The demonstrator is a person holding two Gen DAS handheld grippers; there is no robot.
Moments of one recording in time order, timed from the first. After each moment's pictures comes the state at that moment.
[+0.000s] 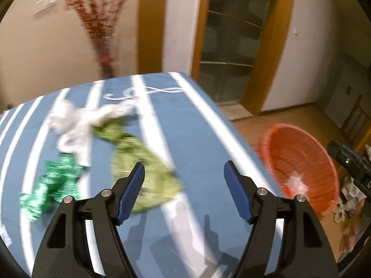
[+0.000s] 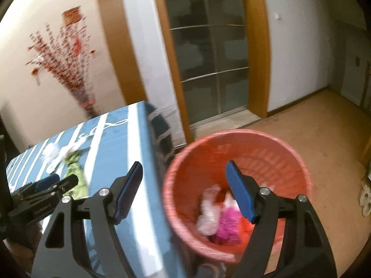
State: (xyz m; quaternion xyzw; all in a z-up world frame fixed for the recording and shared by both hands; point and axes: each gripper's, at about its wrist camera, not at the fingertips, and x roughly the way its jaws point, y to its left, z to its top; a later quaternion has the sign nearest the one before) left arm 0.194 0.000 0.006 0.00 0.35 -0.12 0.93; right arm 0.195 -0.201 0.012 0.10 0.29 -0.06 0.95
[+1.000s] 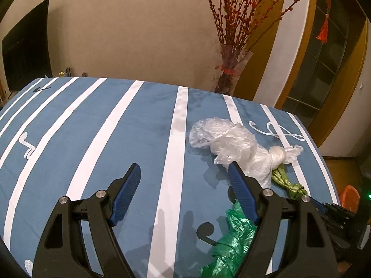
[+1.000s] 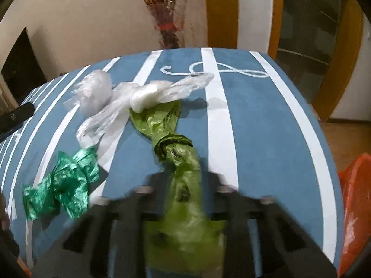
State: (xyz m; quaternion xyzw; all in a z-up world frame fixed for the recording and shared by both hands) left arm 0.258 0.230 0.001 -0.10 0.34 0.05 0.93; right arm 0.341 0.012 -0.063 -0.02 0.42 0.10 0.90
